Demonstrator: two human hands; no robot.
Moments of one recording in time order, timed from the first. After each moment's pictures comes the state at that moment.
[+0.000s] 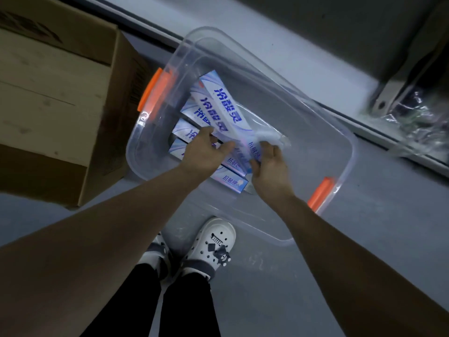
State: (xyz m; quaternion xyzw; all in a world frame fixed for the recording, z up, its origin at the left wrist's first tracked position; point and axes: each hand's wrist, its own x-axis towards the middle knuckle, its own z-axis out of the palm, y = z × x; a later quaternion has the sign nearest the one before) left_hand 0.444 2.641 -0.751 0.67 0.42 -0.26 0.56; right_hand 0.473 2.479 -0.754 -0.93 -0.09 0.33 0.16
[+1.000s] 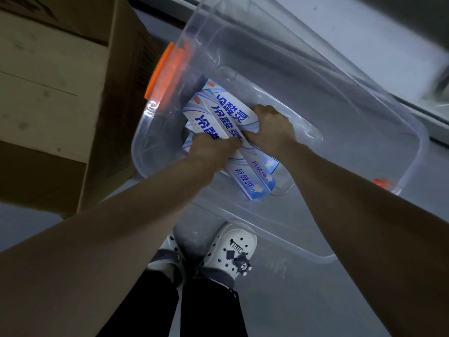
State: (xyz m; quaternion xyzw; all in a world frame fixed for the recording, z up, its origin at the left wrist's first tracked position) left_hand 0.434 2.653 -0.809 0.47 0.56 -0.24 0.63; right_hand 0.526 2.529 -0.855 -0.91 -0.19 0.36 0.08
